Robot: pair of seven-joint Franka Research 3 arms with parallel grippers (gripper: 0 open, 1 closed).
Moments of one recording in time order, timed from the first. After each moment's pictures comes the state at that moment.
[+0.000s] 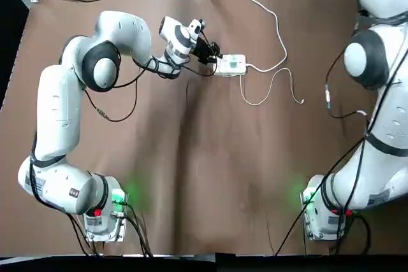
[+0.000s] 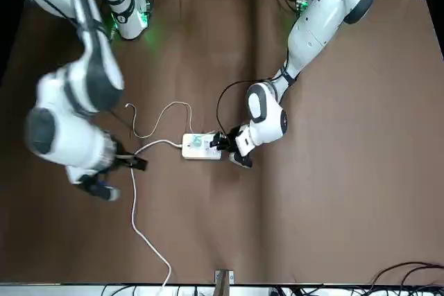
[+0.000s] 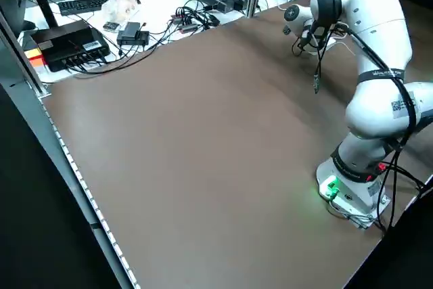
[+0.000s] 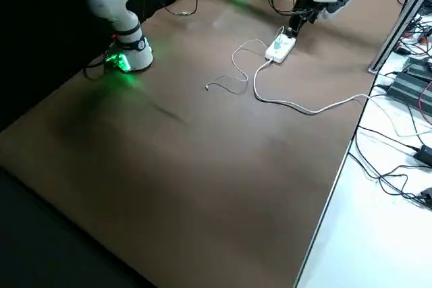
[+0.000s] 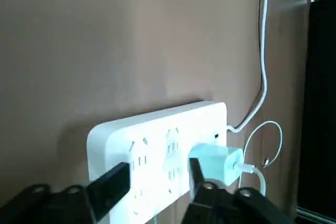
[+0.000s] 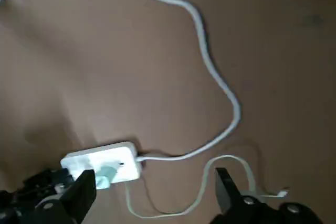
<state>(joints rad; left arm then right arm) -0.33 0.91 -0.46 -1.58 -1.13 2.73 0.50 0.19 0.56 0.02 -1.16 0.14 1.66 0.47</state>
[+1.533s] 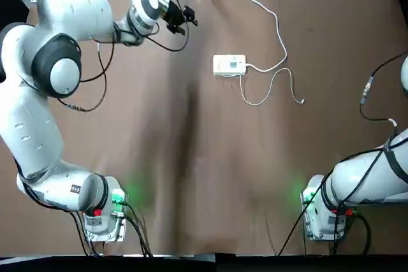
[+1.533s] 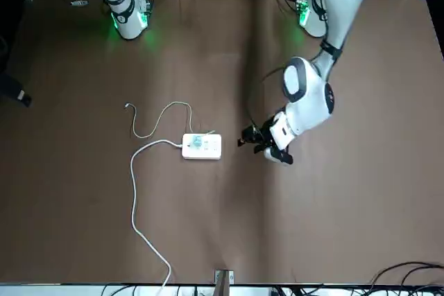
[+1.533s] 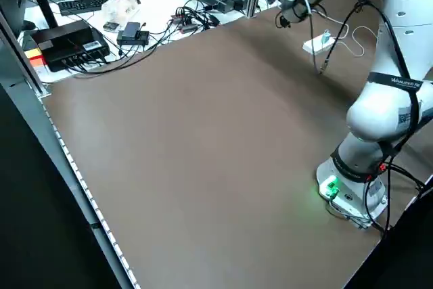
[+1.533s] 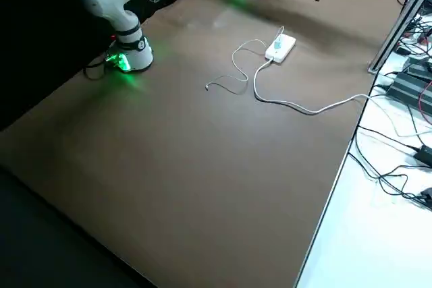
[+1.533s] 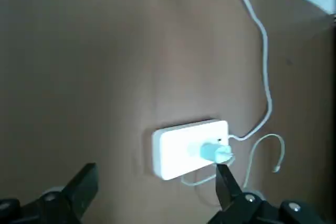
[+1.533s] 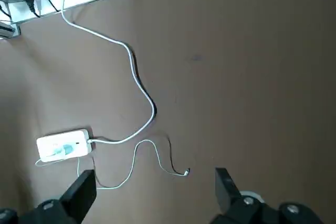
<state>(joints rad) -0.22 0.46 -0.31 -1.83 -0.79 2.54 0.16 0.01 0.13 -0.10 -1.27 0.12 1.47 0.14</state>
